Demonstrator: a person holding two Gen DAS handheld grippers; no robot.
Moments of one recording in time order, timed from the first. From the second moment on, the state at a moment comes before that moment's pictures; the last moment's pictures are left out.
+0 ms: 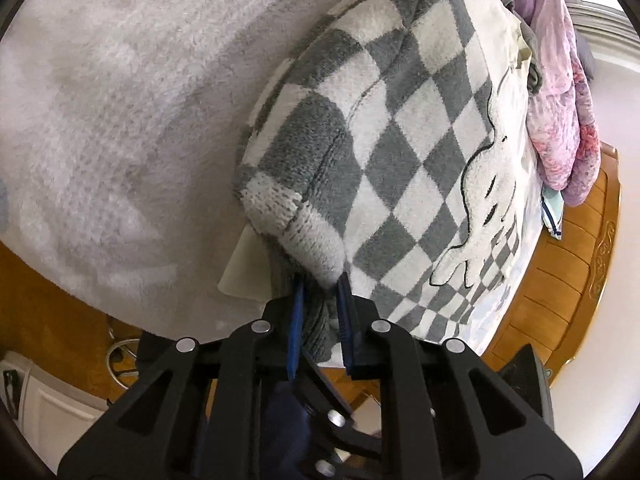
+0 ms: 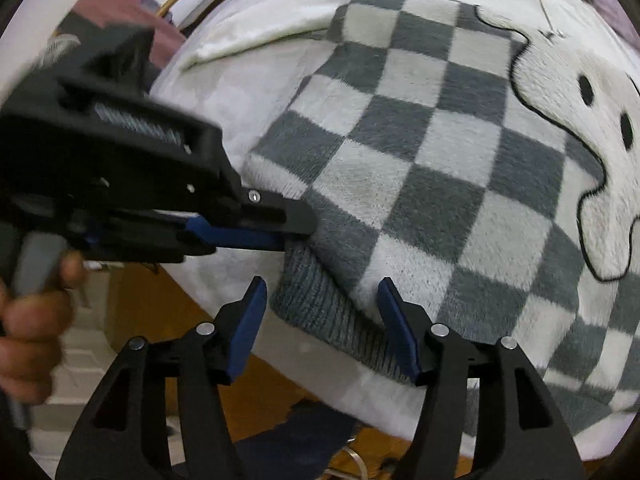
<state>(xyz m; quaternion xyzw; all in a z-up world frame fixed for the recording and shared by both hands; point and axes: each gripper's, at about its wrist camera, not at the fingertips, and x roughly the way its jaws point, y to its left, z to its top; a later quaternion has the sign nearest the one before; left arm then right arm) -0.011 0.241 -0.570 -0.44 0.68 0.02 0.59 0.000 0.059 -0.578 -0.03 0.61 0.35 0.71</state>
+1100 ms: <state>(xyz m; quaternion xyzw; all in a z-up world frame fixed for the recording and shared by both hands) 0.094 0.106 -0.456 -0.25 0.59 -0.05 0.76 0.051 -0.210 -0.527 0.47 0.55 0.16 0.68</state>
